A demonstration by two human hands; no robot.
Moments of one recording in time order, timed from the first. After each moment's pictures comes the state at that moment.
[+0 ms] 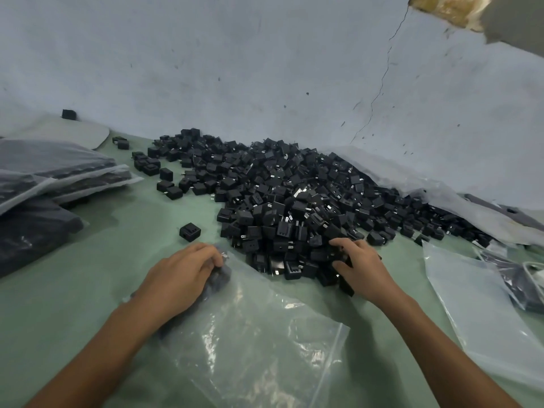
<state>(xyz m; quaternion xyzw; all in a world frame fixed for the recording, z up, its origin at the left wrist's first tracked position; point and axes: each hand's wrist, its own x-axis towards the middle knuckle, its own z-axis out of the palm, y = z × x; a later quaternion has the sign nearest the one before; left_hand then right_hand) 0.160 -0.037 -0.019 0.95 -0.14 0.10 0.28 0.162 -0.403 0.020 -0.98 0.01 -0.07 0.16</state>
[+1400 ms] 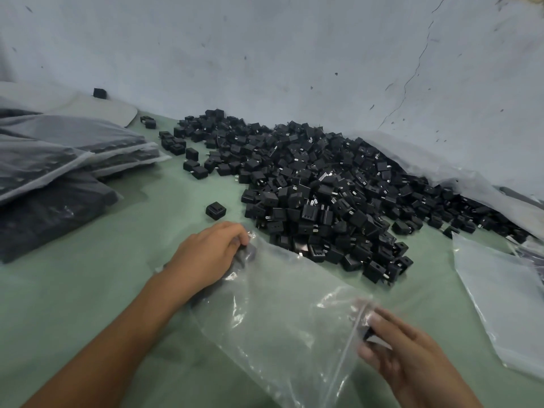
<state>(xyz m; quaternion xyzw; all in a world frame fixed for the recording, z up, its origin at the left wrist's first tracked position) 0.161 -0.038 -0.020 0.94 -0.13 0.09 0.29 -0.005 -0.328 0.026 -0.61 0.15 0.04 0.77</state>
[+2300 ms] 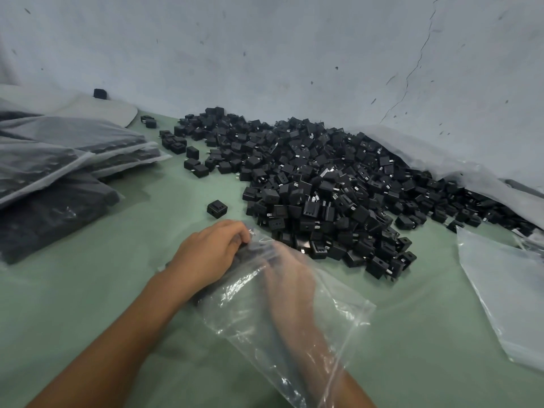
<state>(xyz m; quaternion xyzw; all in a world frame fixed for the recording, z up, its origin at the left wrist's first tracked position) 0.158 -0.038 -0.016 0.94 -0.13 0.09 0.30 0.110 -0.203 -0.041 -0.91 0.00 -0.17 0.37</state>
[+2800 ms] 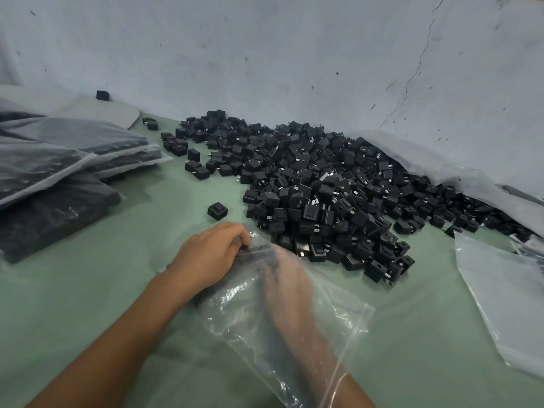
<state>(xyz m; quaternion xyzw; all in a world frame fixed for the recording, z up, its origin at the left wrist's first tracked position) 0.155 -0.038 -0.013 0.94 -0.14 0.08 0.30 0.103 -0.210 -0.032 -0.92 -0.05 -0.14 0.36</state>
